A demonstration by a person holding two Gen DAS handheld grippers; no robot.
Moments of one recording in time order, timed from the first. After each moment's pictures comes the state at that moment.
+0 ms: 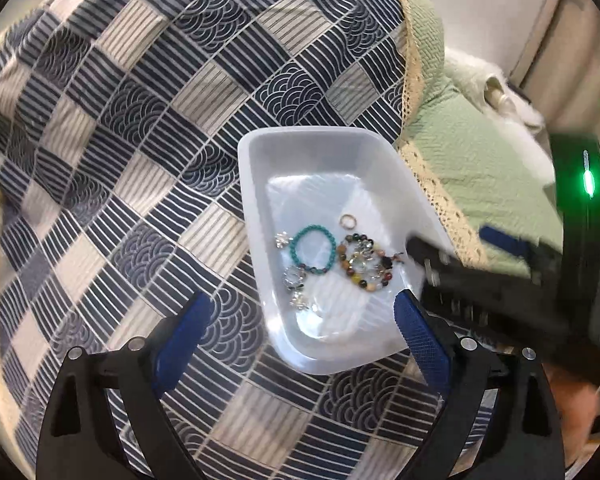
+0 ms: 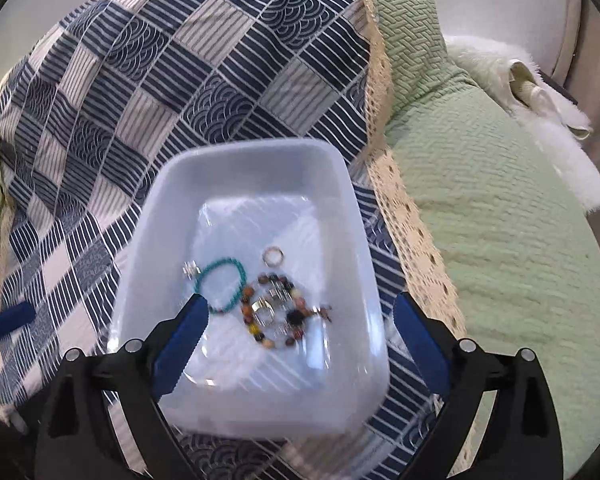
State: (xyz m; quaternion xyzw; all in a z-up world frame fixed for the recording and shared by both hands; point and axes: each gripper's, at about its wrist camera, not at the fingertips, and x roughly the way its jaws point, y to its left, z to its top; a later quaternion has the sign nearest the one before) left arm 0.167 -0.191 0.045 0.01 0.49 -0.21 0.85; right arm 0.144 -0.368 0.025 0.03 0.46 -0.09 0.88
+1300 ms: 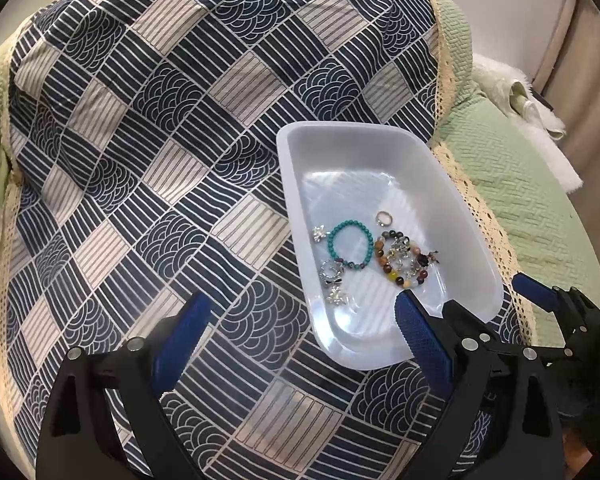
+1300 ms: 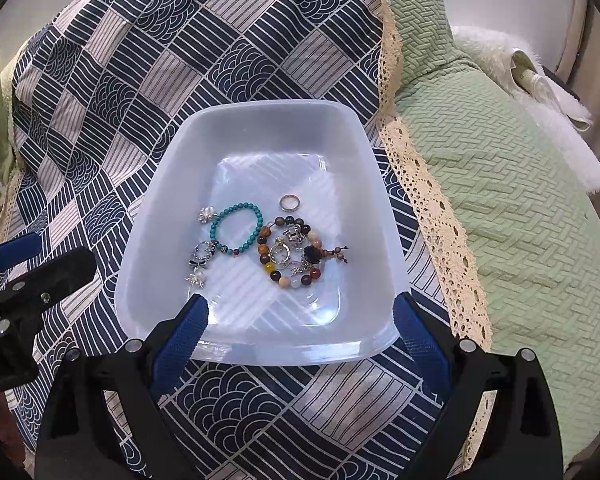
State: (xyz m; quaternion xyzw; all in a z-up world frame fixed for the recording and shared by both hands) left arm 0.167 -0.172 0.034 0.02 0.48 -0.17 0.86; right arm 0.111 -0.344 0.007 0.02 0.48 -0.07 0.88
